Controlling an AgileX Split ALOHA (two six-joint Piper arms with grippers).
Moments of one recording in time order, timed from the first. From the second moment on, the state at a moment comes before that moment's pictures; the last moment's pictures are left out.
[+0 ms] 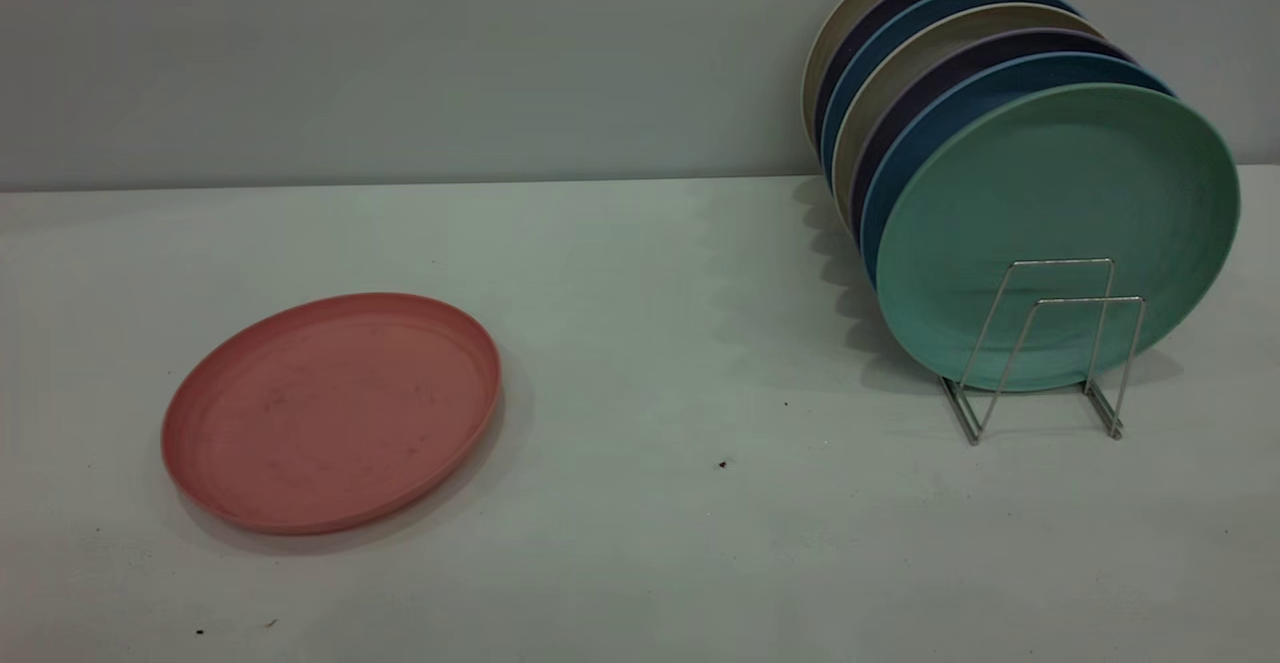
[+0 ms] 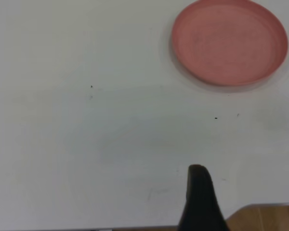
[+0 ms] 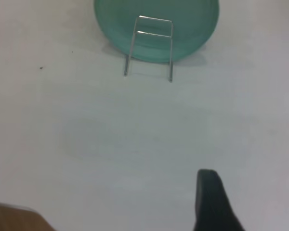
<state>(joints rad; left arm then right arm) 0.03 -0.02 -0.49 -0.02 1.14 0.03 0.01 -0.02 -0.48 0.10 1.14 -0.18</state>
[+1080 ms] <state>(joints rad) 0.03 0.34 -0.53 -0.27 0.87 0.05 0.01 0.26 -0.50 0.46 0.82 -0.49</state>
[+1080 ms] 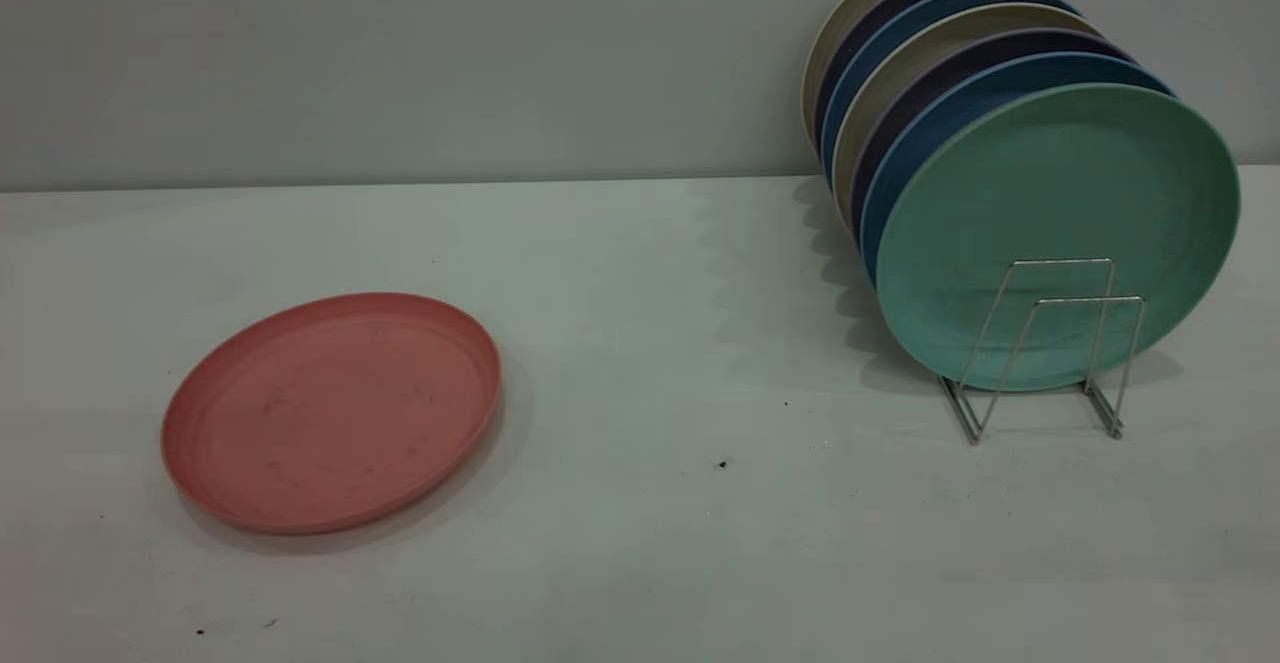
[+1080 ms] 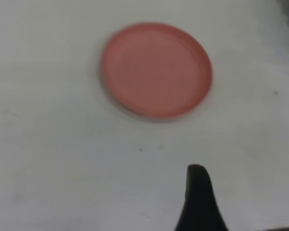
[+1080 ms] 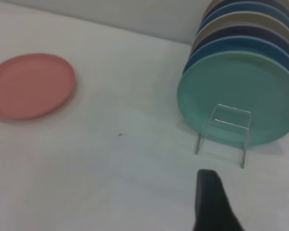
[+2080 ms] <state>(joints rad) 0.21 1.53 -0.54 -1.36 0.50 1.10 0.01 0.79 -0.50 0.88 0.67 -0.98</state>
